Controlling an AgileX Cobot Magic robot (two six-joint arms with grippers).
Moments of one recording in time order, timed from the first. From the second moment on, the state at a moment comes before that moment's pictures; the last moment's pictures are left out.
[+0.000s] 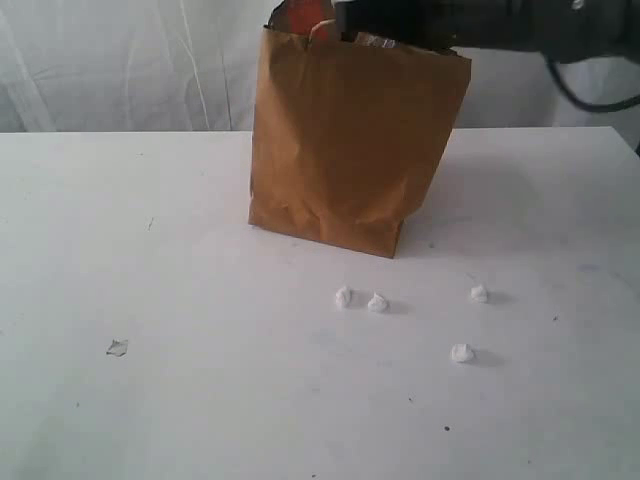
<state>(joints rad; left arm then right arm) 0.05 0.00 0.02 -0.29 0.43 0.26 0.40 1.59 -1.30 0.13 0.08 -0.10</state>
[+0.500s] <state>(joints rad) 0.05 0.00 0.02 -0.29 0.43 0.26 0.18 1.44 -1.22 -0.24 0.97 -0.10</state>
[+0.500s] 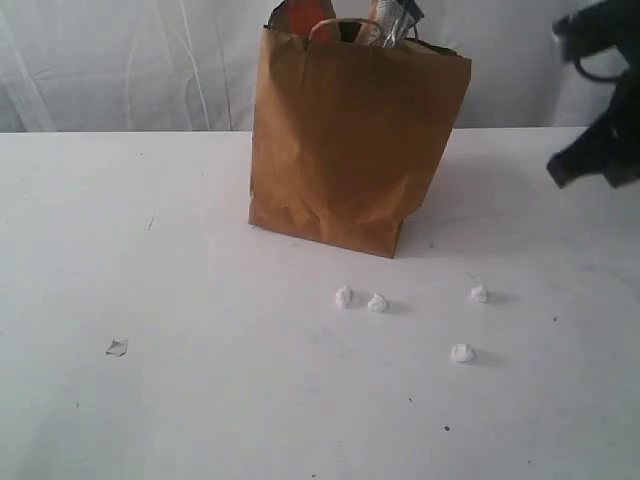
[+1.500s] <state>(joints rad) 0.05 0.00 0.02 -0.29 0.43 0.26 0.17 1.68 -1.01 0.14 0.55 -0.25</state>
